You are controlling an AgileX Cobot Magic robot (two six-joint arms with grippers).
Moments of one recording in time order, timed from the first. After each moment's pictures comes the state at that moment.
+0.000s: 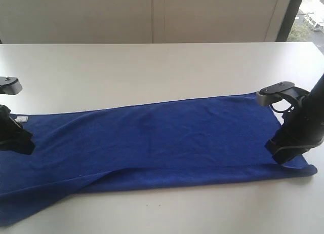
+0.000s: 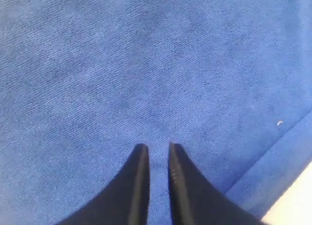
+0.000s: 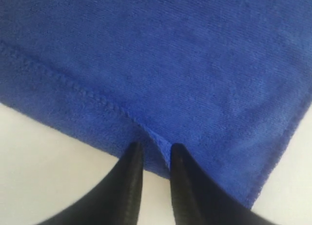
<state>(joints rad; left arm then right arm) 0.06 1.61 -0.81 -0.59 0.75 0.89 -0.12 1.72 -0.95 0.22 0.88 -0.66</state>
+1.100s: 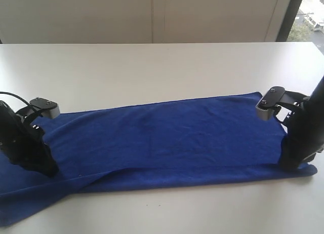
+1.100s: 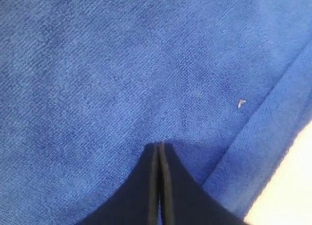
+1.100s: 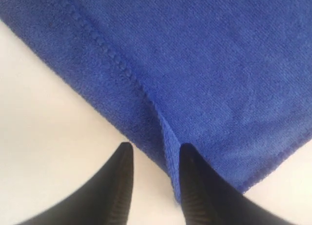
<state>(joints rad) -0.12 1.75 -0.81 -0.58 0.75 0.97 -0.12 1.72 -0.95 0.18 0.93 -0.99</state>
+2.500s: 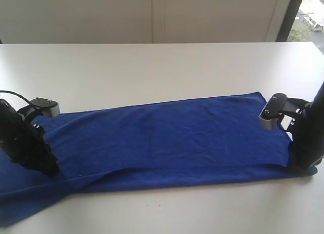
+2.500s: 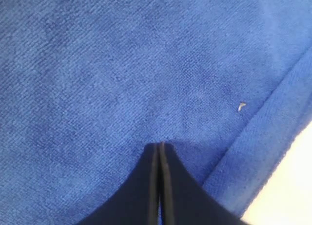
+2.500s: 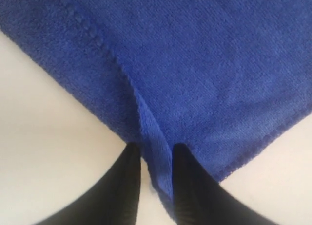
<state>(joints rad) -0.12 1.77 -0.83 -0.57 0.78 0.94 -0.12 1.74 -0.92 0.07 0.87 -0.96</state>
